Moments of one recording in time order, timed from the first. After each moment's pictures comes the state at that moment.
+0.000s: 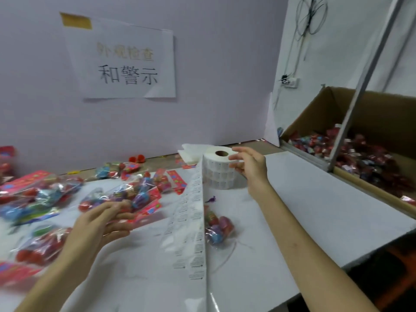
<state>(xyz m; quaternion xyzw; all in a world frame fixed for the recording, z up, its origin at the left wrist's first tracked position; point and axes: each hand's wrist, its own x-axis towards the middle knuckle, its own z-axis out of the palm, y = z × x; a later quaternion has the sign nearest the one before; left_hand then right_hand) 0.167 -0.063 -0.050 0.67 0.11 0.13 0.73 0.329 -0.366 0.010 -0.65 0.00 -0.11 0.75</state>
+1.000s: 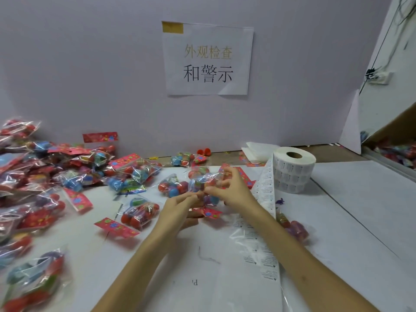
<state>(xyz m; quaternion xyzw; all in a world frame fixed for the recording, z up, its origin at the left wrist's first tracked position) 0.157 -0.067 -0.039 0.69 0.18 0.09 0.69 0.276 -0.197 -0.040 -0.80 -0.19 0.09 0.56</state>
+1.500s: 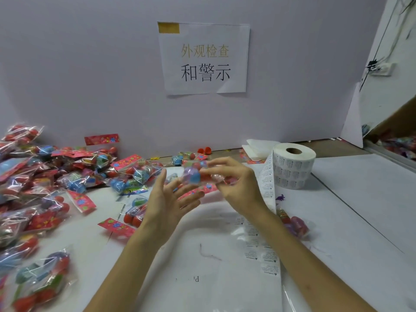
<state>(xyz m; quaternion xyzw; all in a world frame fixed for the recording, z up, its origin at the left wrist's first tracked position) 0.161 -0.045 -0.032 0.52 0.12 0.09 0.84 0.250 -0.211 -0.019 -0.70 -0.42 -0.18 0.54</state>
